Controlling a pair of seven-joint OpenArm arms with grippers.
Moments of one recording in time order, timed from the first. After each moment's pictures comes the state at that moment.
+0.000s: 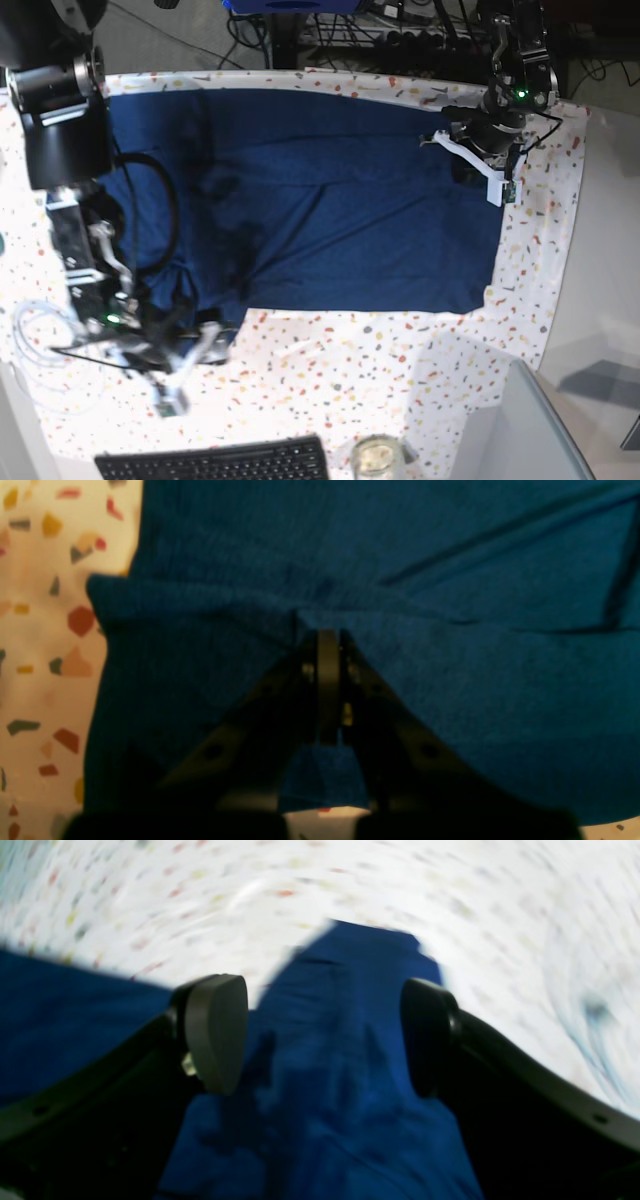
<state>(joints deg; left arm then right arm) 19.8 -4.8 -16.7 89.9 -11.1 -16.6 31.6 21.6 8.8 -12.8 70.7 16.3 8.8 -43.6</state>
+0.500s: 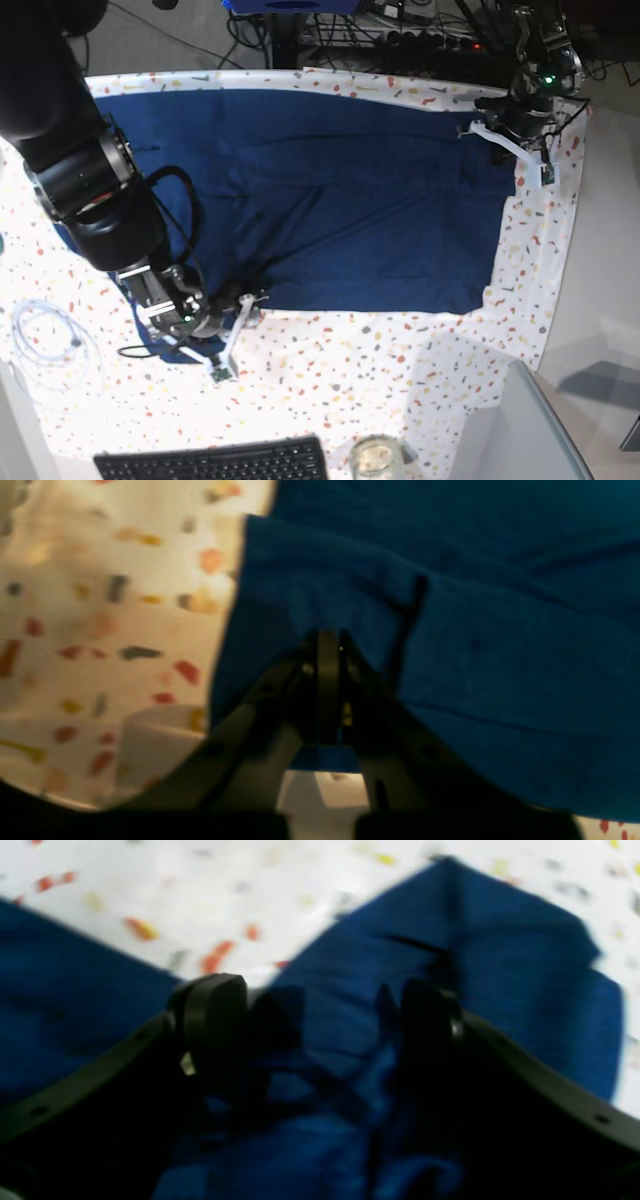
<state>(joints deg) 21.8 -5.1 -25.4 89.7 -11.5 -16.5 31.6 39.3 1.4 -31.7 18.3 16.2 8.8 -16.2</state>
